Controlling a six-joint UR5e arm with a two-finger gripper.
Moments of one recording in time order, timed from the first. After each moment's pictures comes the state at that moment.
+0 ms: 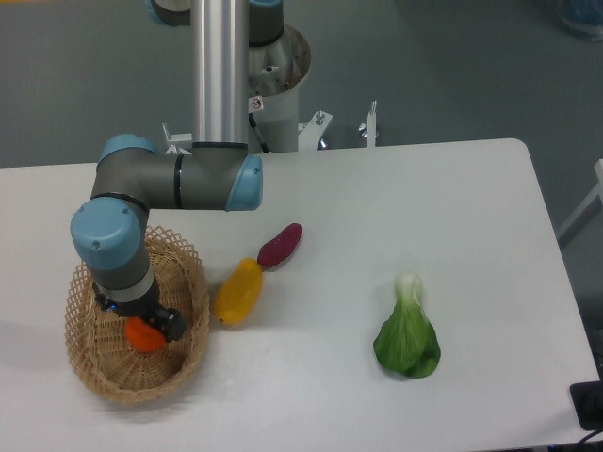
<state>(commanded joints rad) 1.95 -2.10 -1.63 -0.90 1.53 0.46</state>
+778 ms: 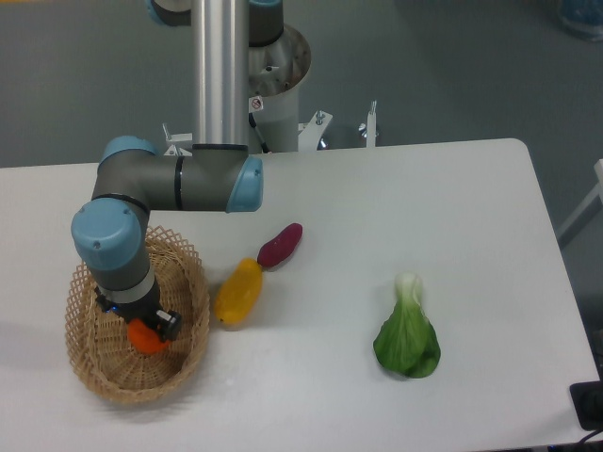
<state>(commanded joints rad) 1.95 -2.09 -1.63 -0.90 1.53 0.46</state>
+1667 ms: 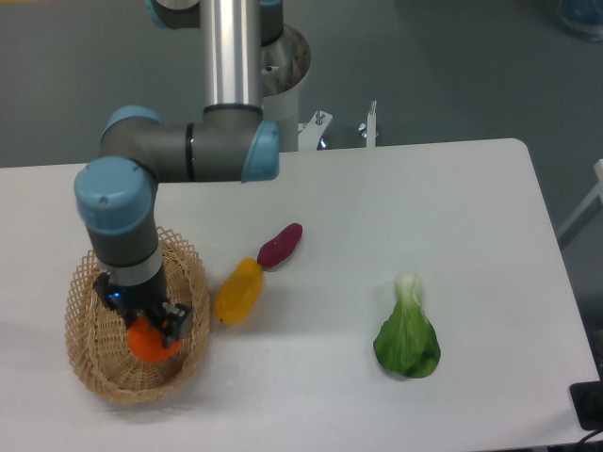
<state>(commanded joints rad) 2.07 -1.94 -1.54 -0.93 1.50 0.54</state>
